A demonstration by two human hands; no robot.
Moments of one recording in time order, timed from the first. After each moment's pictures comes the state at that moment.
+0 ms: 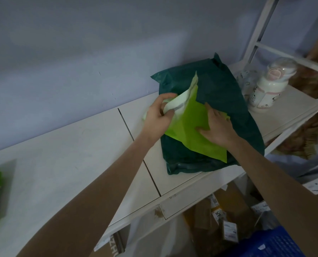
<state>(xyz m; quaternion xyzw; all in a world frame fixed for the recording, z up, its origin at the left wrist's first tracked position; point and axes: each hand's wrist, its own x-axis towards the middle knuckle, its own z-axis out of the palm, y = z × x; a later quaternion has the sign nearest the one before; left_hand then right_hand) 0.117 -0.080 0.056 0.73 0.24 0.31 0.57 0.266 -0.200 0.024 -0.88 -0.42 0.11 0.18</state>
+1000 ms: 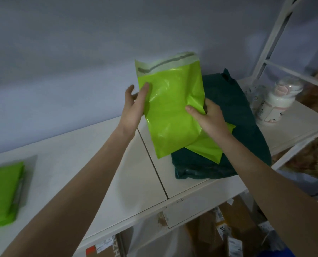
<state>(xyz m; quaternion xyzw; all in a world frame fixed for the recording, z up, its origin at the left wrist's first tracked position) 0.062 -0.048 0.118 0.61 0.38 0.37 0.59 0.216 -0.167 0.082 -0.69 -0.39 0.19 0.58</state>
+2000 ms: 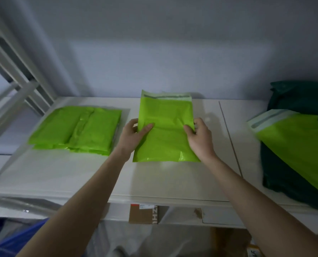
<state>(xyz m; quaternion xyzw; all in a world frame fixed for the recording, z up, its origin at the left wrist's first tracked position) -0.210 -0.012 0.011 0.49 0.57 0.38 0.54 -0.019 -0.046 -0.007 -0.72 -0.49 0.22 0.44</state>
